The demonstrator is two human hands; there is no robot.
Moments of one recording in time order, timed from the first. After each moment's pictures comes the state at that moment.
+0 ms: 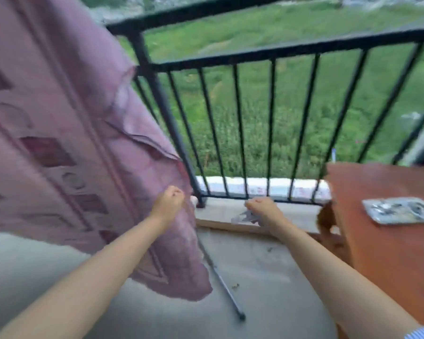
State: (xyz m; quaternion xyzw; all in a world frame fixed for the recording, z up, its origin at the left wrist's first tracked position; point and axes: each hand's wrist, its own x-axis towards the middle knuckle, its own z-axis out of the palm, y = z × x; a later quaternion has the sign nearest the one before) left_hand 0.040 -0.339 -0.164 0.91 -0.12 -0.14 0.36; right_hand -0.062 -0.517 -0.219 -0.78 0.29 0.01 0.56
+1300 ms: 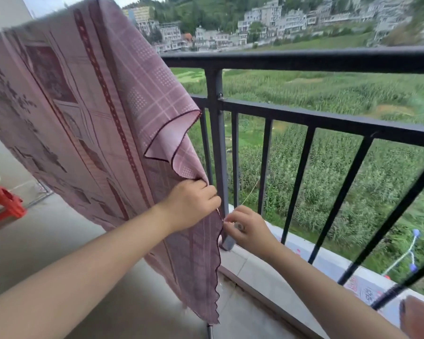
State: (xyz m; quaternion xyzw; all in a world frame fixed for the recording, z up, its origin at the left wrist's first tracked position) left_hand 0.148 -0.402 -0.090 0.79 -0.50 0.29 -0.21; right_hand 0.118 -0.565 -0.186 -0.89 -0.16 -0.13 0.40
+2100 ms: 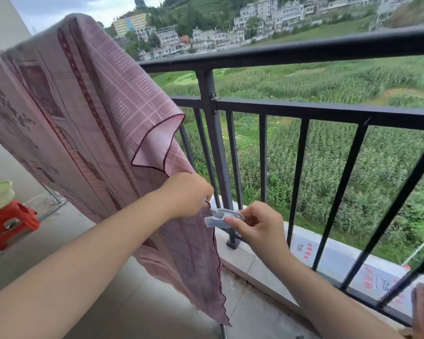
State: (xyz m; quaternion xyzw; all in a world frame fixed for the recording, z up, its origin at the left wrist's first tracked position) left_hand 0.143 -0.433 -0.053 0.92 -0.32 -0.01 -0.21; right_hand 0.083 -0.569 -0.163 -0.79 -0.06 -0.30 0.53
